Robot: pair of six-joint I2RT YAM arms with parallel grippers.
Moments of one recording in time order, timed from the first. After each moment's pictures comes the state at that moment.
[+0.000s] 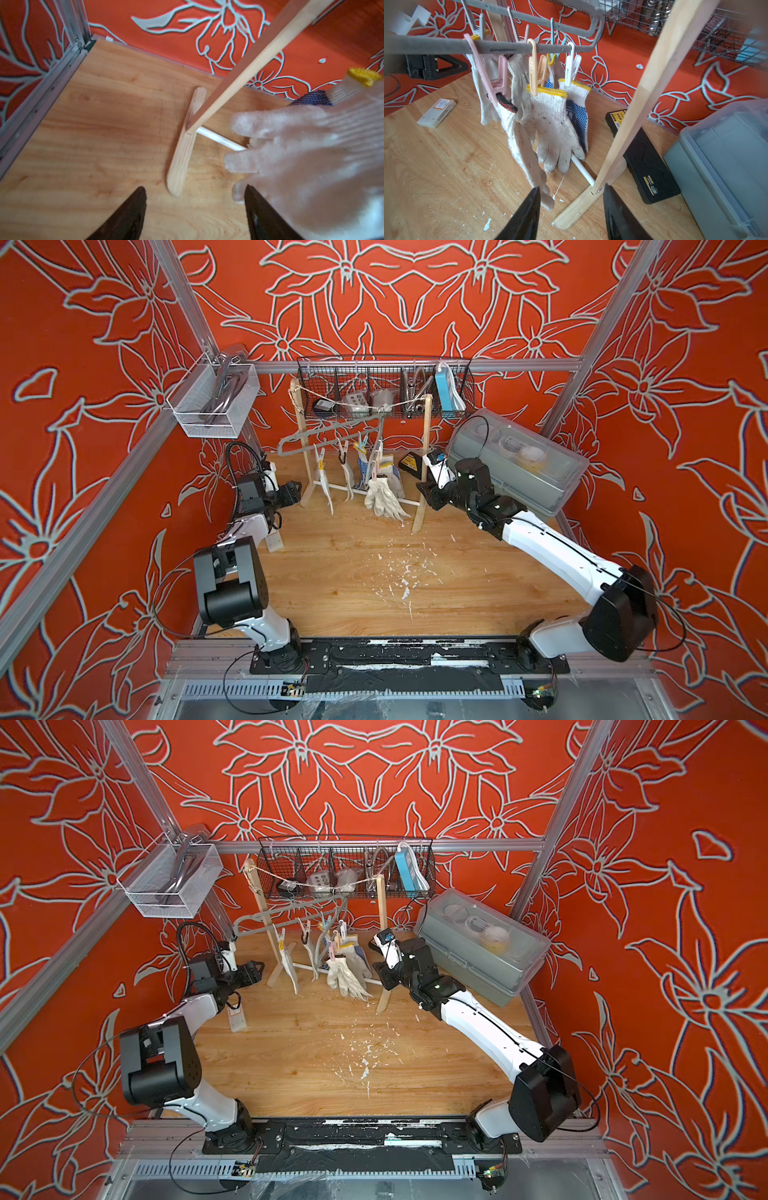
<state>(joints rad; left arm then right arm) 0.35 1.66 0.96 0.19 0.44 -0.14 0.59 1.42 1.20 -0.21 -0.06 -0.09</state>
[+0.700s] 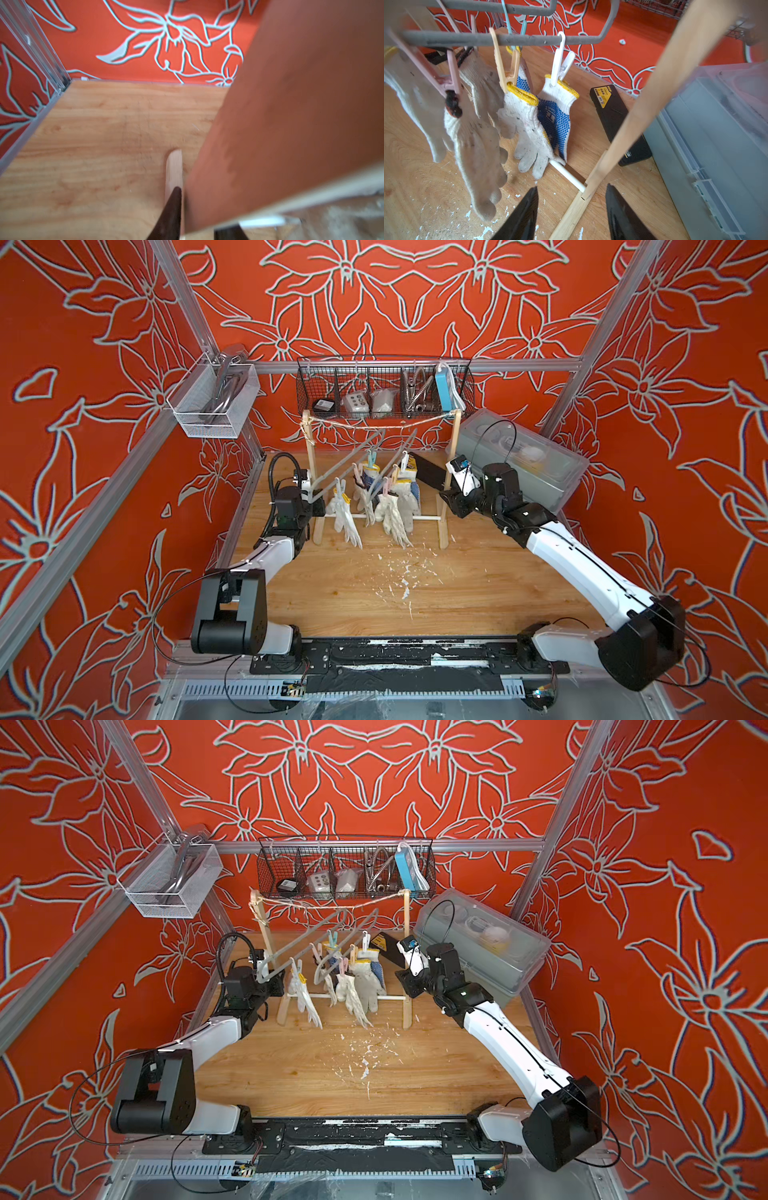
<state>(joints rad) 0.26 2.03 1.32 0.42 0.47 0.00 0.51 1.40 1.20 -0.30 -0.10 -0.14</state>
